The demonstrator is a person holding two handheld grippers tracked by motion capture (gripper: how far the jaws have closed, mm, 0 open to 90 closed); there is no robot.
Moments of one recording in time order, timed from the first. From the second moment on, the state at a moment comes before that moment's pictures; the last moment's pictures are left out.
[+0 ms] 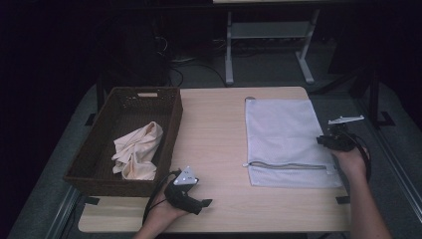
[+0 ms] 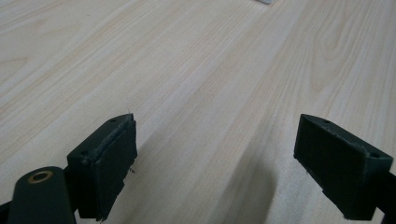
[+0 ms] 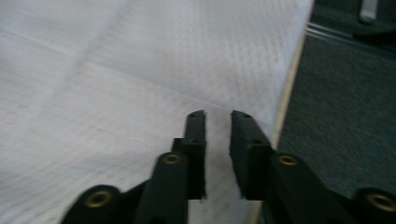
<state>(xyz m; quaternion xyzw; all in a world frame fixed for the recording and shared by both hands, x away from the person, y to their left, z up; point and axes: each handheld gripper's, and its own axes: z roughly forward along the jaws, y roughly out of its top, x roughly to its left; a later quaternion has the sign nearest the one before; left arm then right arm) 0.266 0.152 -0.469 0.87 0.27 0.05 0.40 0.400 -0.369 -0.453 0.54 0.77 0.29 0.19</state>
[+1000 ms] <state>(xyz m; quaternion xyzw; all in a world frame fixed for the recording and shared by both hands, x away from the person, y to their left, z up) 0.264 0.152 -0.467 0.88 0.27 0.05 0.39 0.279 -0.343 -0.456 0.45 0.85 0.24 0.15</state>
